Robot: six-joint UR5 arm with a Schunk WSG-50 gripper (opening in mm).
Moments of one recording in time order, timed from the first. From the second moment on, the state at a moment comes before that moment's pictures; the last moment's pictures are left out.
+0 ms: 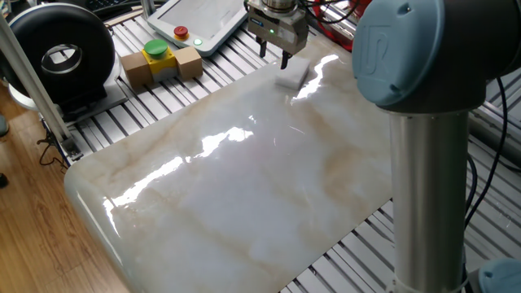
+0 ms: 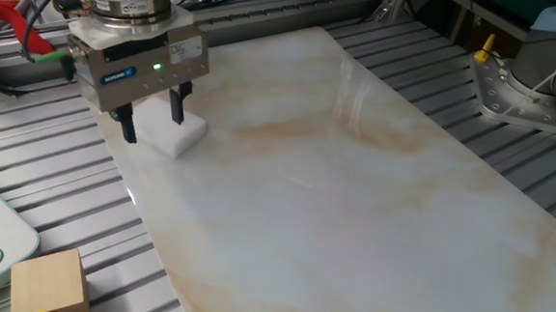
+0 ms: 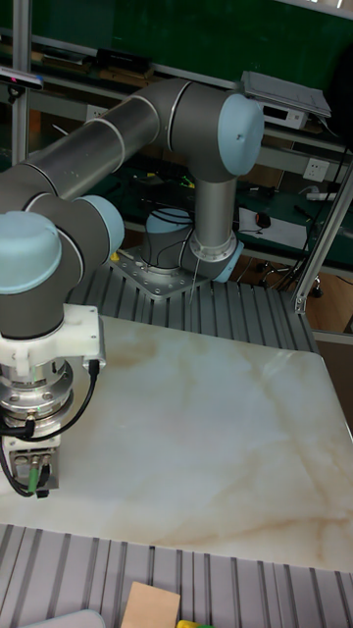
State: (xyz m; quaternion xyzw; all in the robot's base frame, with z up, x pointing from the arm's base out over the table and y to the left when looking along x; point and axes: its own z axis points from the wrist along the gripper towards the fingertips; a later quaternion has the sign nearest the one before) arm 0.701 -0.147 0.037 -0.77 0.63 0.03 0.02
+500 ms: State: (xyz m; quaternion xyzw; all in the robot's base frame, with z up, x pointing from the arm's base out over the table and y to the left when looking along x) arm 0.679 -0.171 0.034 -0.80 0.59 0.05 -0.03
